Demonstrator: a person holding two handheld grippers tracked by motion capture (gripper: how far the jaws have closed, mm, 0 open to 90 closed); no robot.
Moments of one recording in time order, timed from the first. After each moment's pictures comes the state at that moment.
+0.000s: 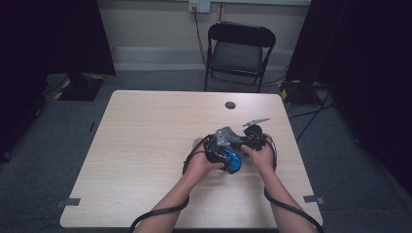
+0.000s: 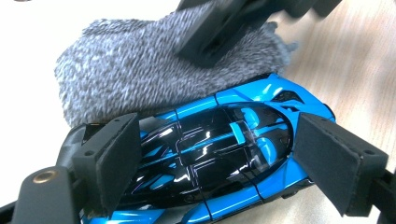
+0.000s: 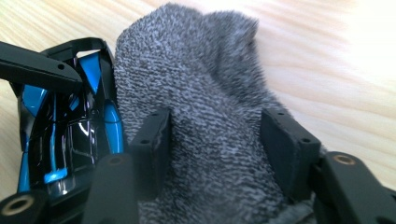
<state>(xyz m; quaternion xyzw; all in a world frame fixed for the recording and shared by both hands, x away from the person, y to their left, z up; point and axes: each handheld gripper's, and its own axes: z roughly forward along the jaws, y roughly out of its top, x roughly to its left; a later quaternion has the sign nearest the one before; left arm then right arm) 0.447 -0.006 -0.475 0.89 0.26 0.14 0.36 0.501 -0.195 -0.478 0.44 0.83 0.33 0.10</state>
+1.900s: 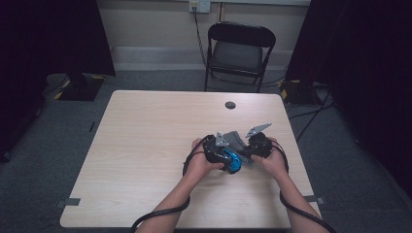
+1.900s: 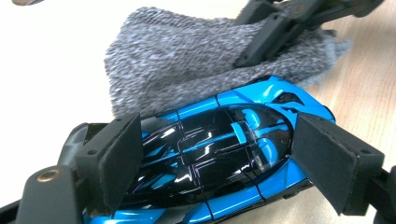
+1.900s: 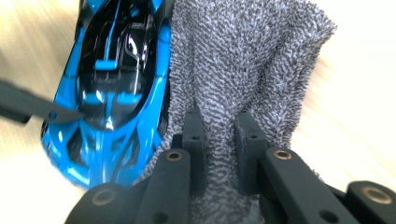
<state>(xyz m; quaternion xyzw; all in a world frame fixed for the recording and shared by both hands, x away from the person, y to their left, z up) 0.447 -0.004 -0.477 0.88 0.26 0.14 0.37 0.478 -0.220 -0.475 0.30 0.90 0.32 0.07</state>
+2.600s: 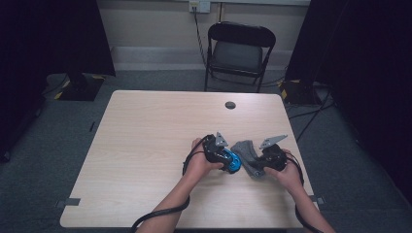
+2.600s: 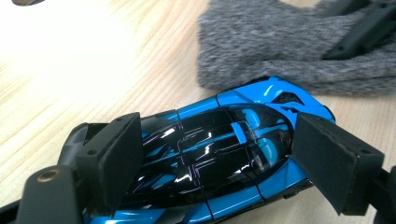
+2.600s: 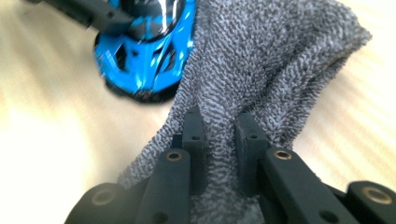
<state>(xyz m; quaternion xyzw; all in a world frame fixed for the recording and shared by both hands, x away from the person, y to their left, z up) 0.448 -0.003 -0.476 0.88 0.25 0.13 0.37 0.434 -0.257 -0.475 0.31 0.89 0.33 0.06</state>
